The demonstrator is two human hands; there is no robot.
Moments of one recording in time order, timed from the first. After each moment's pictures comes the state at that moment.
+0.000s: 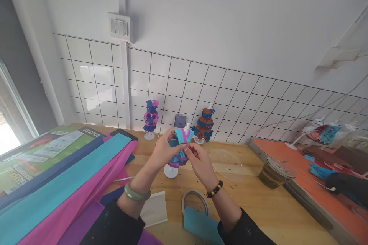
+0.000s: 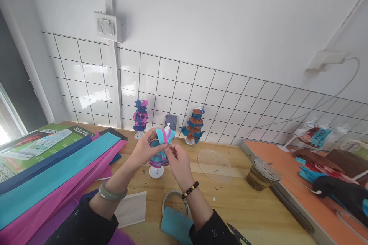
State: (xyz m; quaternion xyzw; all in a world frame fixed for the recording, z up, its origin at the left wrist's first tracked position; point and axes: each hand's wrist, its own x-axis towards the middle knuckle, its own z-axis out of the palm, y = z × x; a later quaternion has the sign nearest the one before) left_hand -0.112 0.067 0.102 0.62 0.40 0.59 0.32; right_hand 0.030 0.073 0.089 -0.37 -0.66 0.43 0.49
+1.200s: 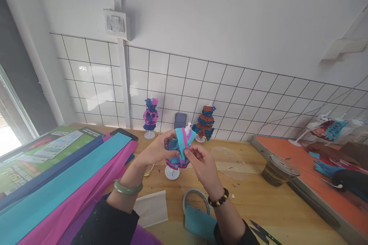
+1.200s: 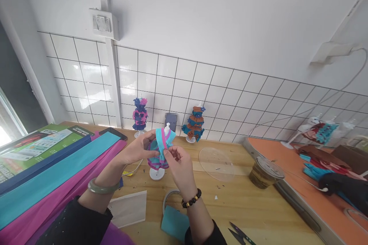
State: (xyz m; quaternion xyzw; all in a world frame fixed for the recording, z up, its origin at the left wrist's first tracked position) left_hand -0.137 0.064 0.112 0.70 0.31 0.48 0.43; right_hand 0.033 0.055 0.094 -0.39 -0.62 0.45 0.51
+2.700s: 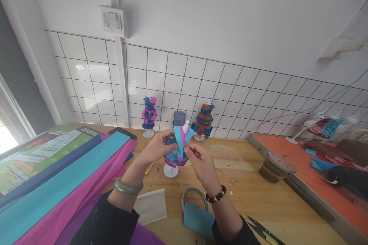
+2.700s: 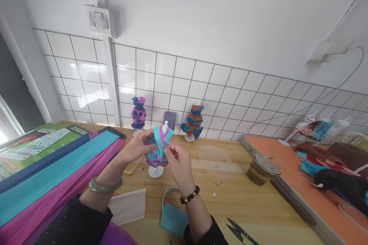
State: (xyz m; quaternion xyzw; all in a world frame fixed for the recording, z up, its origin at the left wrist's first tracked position) left_hand -0.132 0.070 0.106 0.69 0.29 0.52 0.41; right_hand 0.035 0.057 0.090 -0.38 -0.62 0.46 0.51
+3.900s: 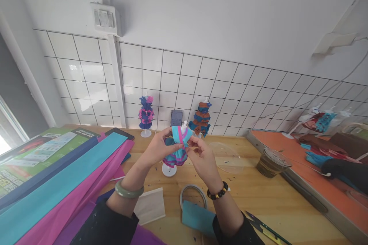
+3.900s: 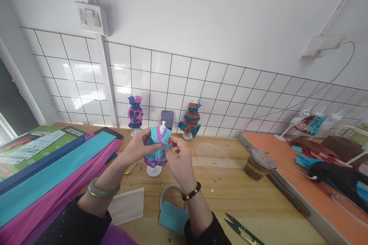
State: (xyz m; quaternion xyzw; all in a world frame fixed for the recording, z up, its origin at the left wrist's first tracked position) left_hand -0.114 0.059 0.113 0.66 0.37 0.52 0.39; right_hand 0.044 0.062 0.094 -0.42 -0.68 0.30 0.53
